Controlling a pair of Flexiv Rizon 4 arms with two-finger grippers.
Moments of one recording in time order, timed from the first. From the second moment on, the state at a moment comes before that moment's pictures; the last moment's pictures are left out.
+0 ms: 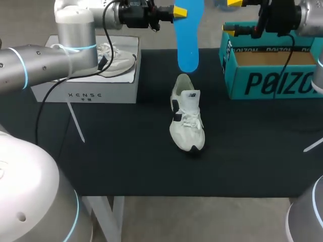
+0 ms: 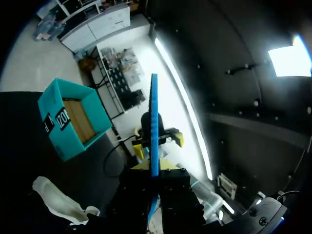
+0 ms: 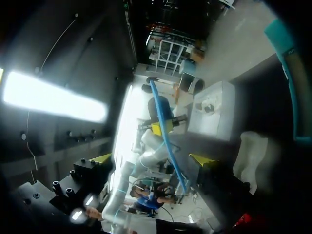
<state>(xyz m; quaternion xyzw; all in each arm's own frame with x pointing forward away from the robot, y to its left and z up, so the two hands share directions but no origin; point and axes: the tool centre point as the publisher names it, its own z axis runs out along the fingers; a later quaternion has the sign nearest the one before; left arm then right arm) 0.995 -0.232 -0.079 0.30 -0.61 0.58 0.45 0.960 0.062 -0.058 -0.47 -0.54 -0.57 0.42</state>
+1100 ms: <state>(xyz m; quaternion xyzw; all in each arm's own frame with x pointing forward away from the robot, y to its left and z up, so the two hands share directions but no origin) 1.022 -0.234 -0.014 0.05 -0.73 0.68 0.07 0.961 0.062 -0.058 -0.47 -0.54 -0.57 0.42</state>
